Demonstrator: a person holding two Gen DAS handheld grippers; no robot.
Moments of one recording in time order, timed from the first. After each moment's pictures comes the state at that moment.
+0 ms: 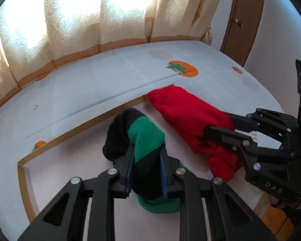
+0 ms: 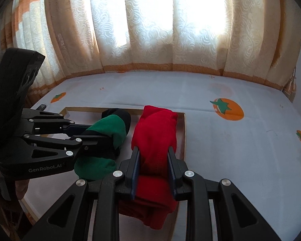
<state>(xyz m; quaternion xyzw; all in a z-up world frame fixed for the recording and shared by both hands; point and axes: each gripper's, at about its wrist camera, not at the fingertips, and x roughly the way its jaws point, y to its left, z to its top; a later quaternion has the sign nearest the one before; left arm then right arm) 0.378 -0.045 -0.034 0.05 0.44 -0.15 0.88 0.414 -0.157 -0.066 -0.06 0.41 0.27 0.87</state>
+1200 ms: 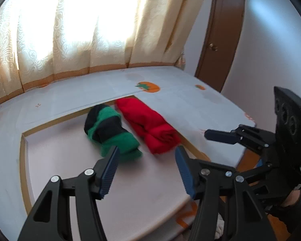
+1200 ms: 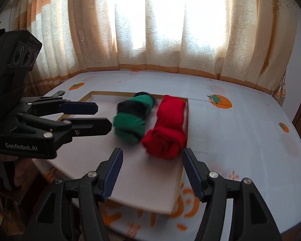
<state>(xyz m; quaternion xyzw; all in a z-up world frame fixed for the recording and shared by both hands) 0.254 -0.050 0.002 -0.01 0.34 -0.21 0.92 0.306 -0.187 -0.032 -0.09 0.38 0.29 0.88</state>
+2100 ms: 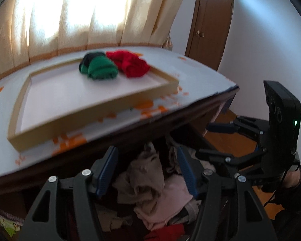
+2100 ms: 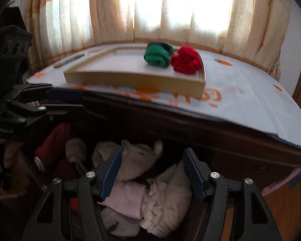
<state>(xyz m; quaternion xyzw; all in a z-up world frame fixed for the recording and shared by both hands) 0.110 -0.056 -0.081 0.00 0.35 -0.21 0.91 0.166 -0.224 -0.097 -0.13 0.40 0.29 0.86</state>
